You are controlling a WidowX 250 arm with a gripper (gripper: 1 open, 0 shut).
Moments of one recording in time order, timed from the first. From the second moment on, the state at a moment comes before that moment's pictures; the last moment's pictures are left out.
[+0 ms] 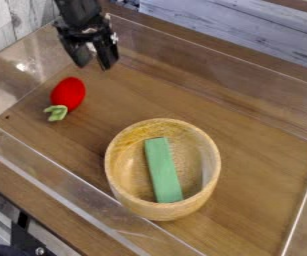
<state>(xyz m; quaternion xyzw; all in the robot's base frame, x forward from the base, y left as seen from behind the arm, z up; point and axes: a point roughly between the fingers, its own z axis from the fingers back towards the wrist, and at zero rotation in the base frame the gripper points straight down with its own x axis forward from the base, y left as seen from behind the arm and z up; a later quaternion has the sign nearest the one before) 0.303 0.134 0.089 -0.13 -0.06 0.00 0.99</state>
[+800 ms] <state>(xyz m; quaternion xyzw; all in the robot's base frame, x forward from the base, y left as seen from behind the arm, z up) 0.306 0.121 0.103 -0.14 -0.06 -0.01 0.99</state>
